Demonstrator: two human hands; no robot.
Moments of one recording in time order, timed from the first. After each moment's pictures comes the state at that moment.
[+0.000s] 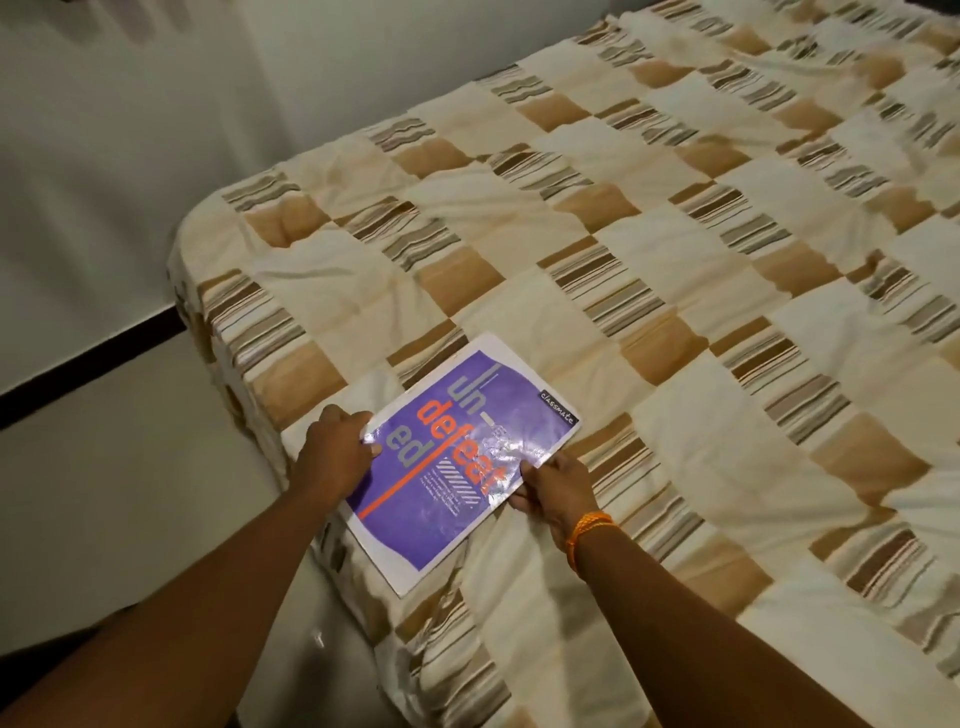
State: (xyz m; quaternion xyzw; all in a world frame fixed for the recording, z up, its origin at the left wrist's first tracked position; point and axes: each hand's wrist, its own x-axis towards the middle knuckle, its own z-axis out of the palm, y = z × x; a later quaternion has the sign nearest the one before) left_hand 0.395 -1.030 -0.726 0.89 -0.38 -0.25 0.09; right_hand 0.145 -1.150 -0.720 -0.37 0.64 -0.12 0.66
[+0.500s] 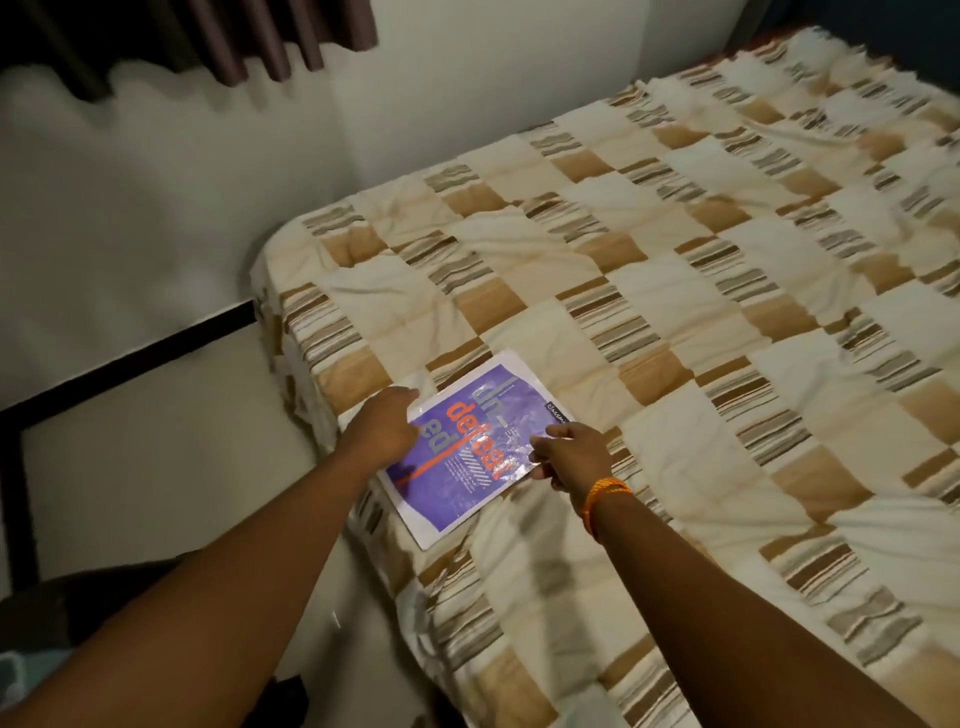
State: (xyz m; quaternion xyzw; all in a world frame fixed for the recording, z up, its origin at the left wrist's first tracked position) left_hand 0.362 -1.024 -0.605 0.87 -0.37 -0.30 0.15; right_hand 0.137 -1.149 -0.592 -0.49 0.61 -0.09 0.61
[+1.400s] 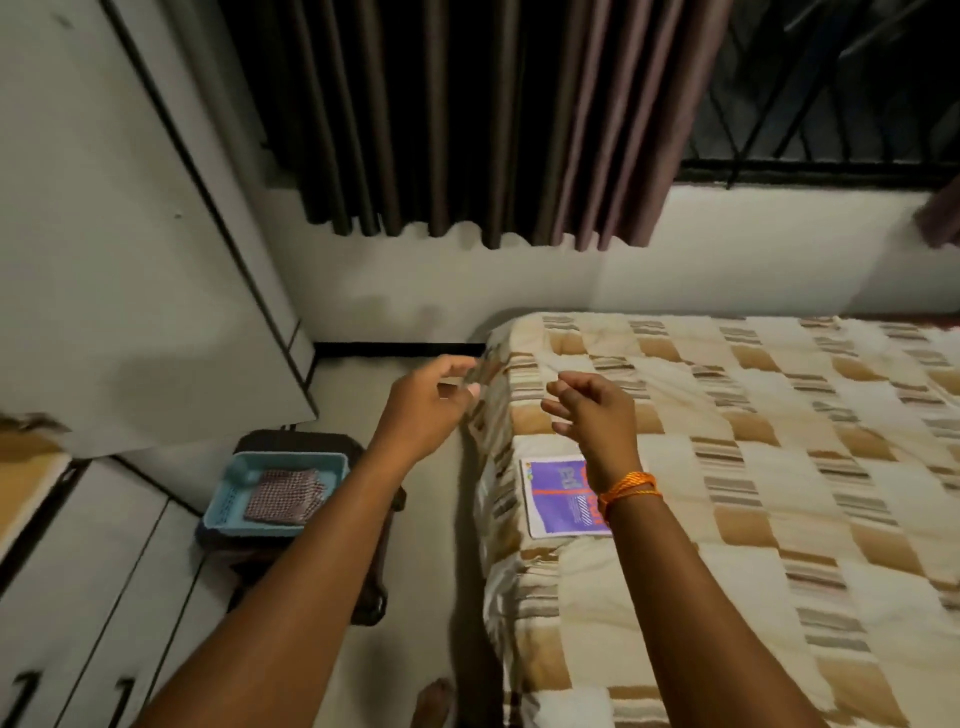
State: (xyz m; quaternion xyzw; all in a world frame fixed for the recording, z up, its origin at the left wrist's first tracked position) left_hand 0.235 -0.759 -0.225 0.85 -0.16 -0.08 0.49; right_hand 0.166 -0.952 -0.245 -0.62 0.28 -0.14 0.72
